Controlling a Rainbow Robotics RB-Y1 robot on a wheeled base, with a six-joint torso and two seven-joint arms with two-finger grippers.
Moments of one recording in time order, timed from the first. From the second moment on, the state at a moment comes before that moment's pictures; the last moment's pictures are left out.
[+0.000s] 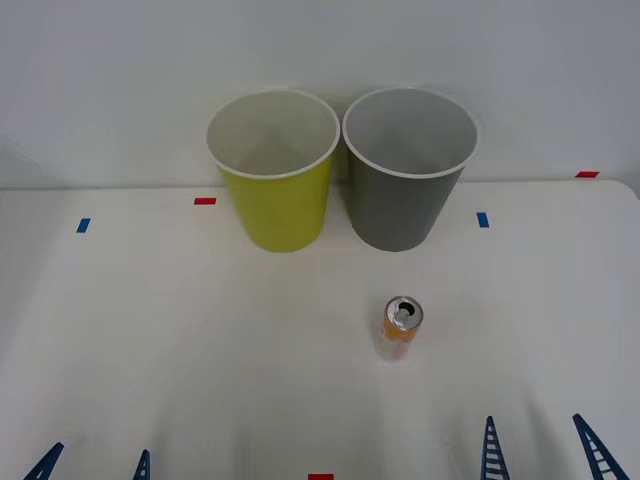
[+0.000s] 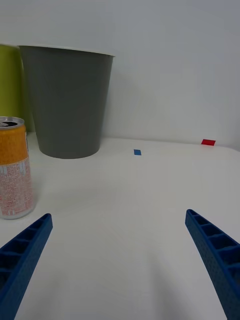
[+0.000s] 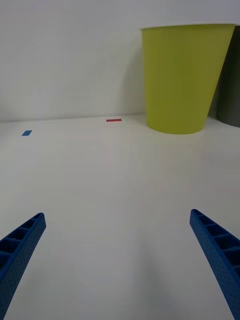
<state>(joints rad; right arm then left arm) 0.90 -0.18 0.25 -1.80 -0.07 -0.77 1.67 0.96 0.27 -0.14 -1.78 -0.05 -0.77 -1.36</state>
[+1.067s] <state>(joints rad) 0.90 -0.18 0.25 -1.80 -0.07 -0.77 1.67 0.96 0.27 -0.14 -1.78 -0.05 -0.77 -1.36</state>
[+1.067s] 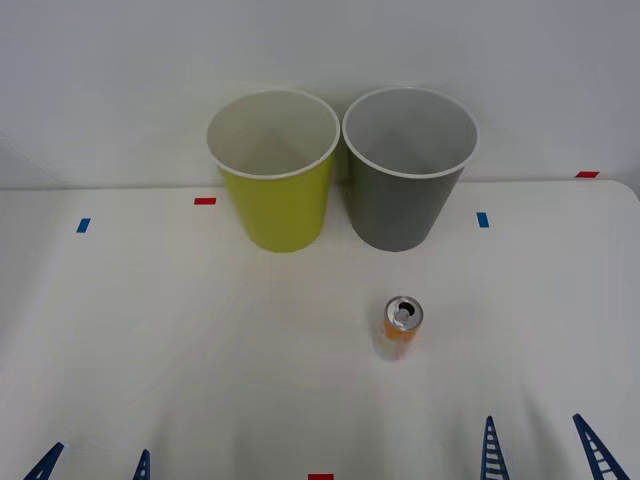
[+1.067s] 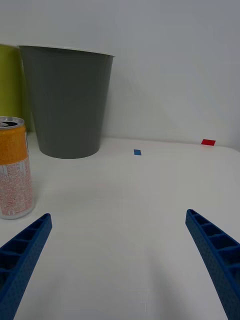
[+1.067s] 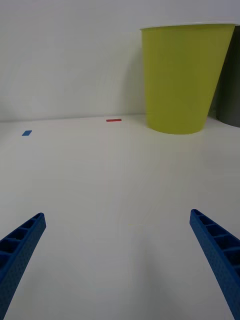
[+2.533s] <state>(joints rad) 0.90 -0.18 0.25 -1.80 -0.07 -0.77 1.67 0.96 0.27 -0.14 -1.78 -0.05 -0.77 -1.36</state>
